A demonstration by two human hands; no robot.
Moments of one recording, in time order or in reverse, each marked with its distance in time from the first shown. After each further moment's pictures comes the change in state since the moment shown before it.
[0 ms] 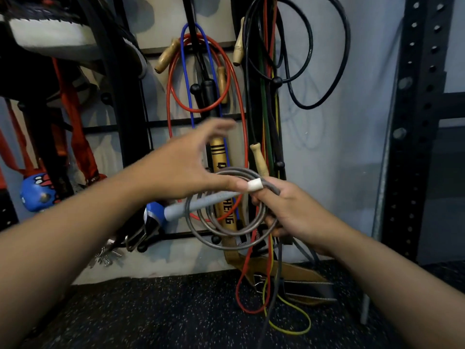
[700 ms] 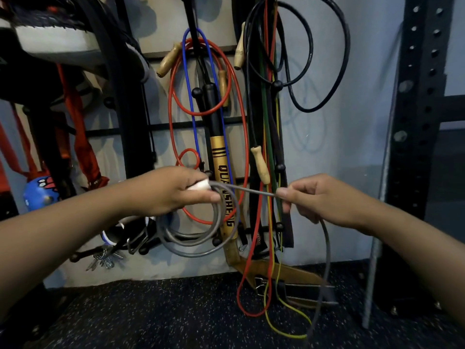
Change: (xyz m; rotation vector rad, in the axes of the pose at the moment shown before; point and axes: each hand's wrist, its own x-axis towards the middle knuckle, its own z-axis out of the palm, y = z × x) left_hand 0.001 -0.056 0.007 0.019 -0.286 0.037; right_hand -0.002 0.002 -0.064 -0.397 -0.040 -0.031
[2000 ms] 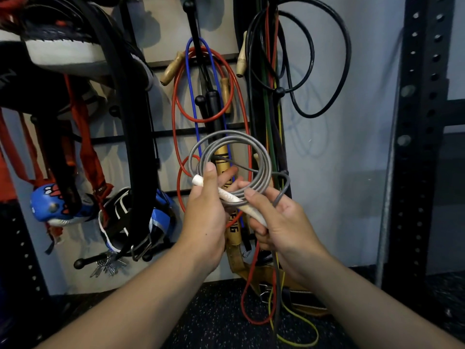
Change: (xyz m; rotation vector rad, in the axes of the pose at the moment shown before) left_hand 0.019 0.083 0.073 -1.481 0.830 -0.275; right_hand 0.005 -0.036 0.093 0.933 0.245 0.023
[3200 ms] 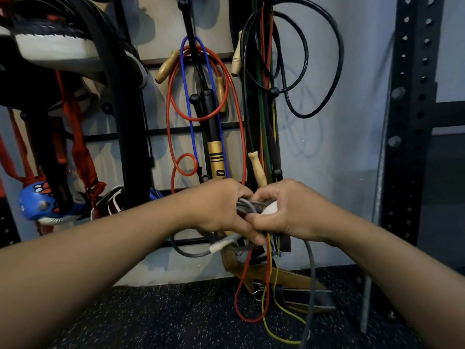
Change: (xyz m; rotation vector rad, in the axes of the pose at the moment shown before) left_hand 0.030 0.033 0.001 1.558 -0.862 0.173; right_hand 0.013 -0.048 -0.038 -1.076 -0.277 -0.129
